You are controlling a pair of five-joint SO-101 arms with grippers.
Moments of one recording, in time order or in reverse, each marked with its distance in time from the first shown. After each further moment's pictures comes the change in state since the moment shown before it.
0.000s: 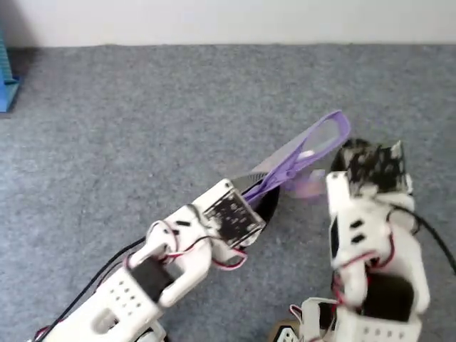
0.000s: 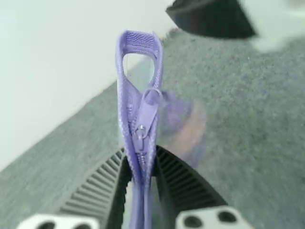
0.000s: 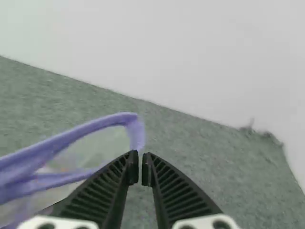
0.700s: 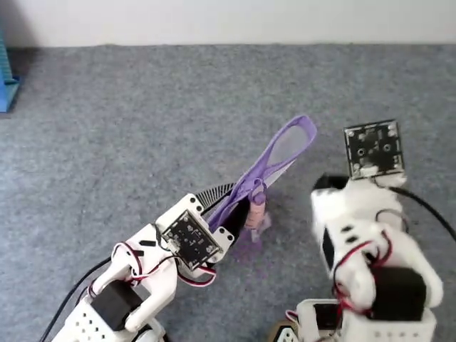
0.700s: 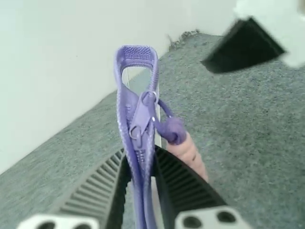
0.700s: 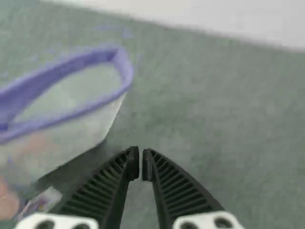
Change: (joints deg) left arm -3.3 -20.1 3.2 14.7 0.4; right arm -10.7 6.7 -16.3 33.9 -13.8
